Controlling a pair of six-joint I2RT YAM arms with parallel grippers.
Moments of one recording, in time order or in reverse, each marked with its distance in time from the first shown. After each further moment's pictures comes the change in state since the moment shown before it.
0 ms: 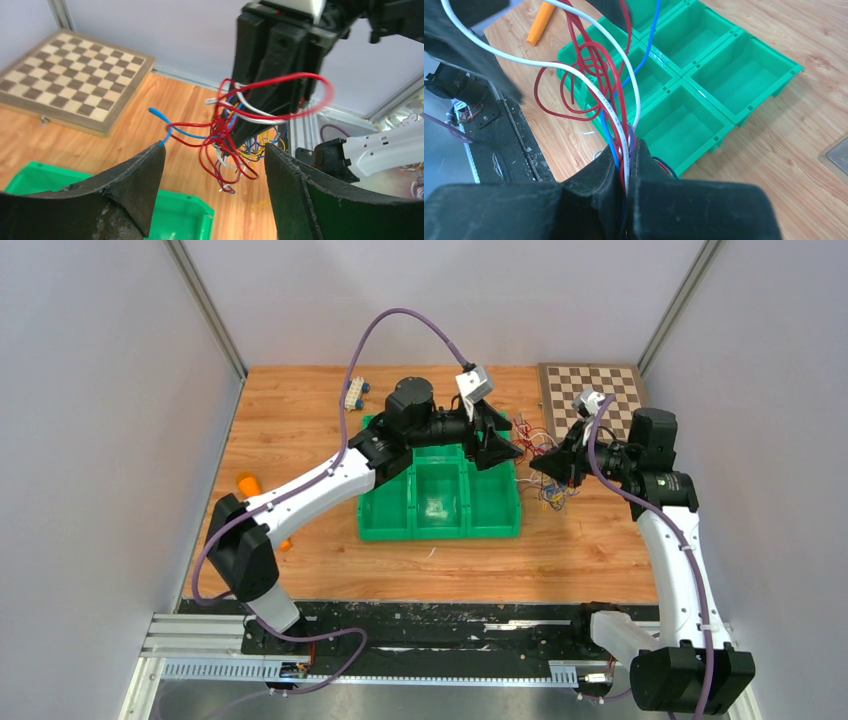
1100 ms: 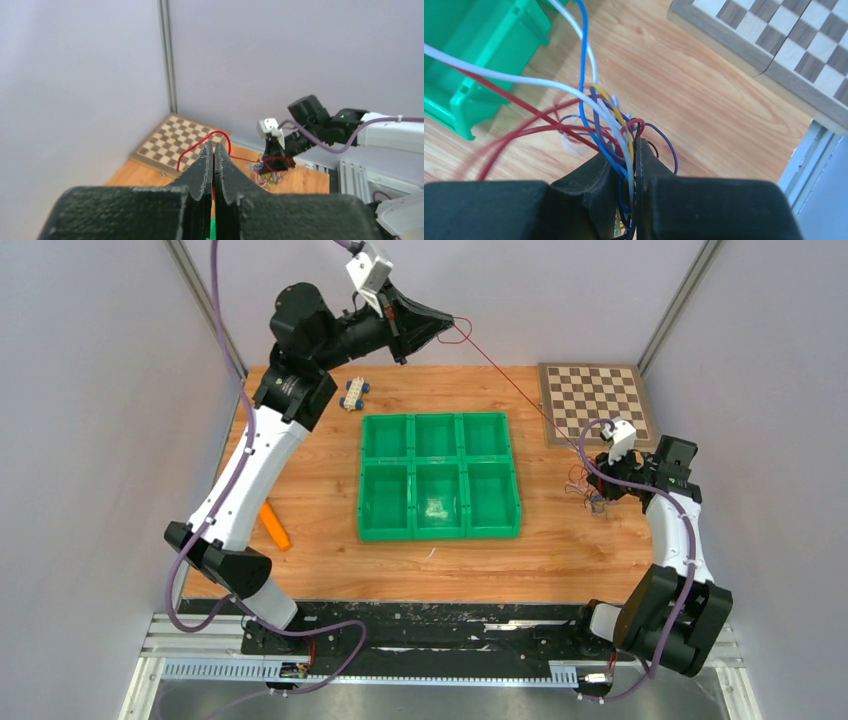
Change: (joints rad) left arm 0.299 0.006 0.521 -0.266 0.064 -0.050; right arm -0.347 0.164 -0.213 0.132 0.286 -0.439
